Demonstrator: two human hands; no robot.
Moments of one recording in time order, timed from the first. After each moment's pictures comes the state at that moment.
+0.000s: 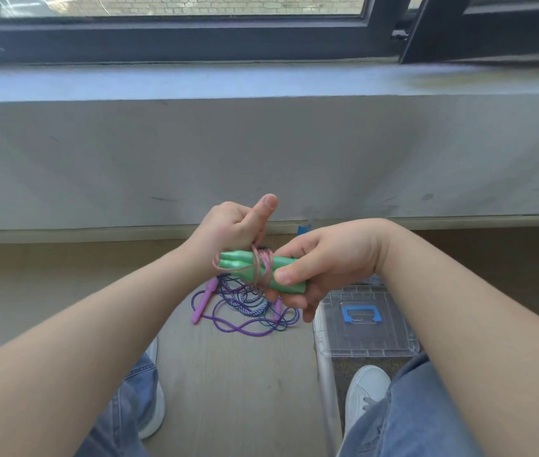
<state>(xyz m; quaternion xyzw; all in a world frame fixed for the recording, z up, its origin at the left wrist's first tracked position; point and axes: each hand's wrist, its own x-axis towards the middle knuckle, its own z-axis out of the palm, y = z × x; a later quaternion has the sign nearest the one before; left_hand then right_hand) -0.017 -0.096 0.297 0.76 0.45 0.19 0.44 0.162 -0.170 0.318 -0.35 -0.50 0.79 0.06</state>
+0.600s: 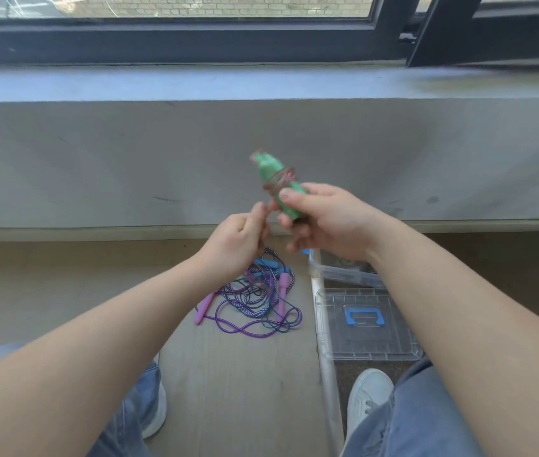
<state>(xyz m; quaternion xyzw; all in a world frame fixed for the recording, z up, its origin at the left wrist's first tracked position) -0.016 -0.104 0.279 0.71 0.44 0.22 0.50 0.158 -0.148 0.316 -0.50 -0.38 0.67 0.39</state>
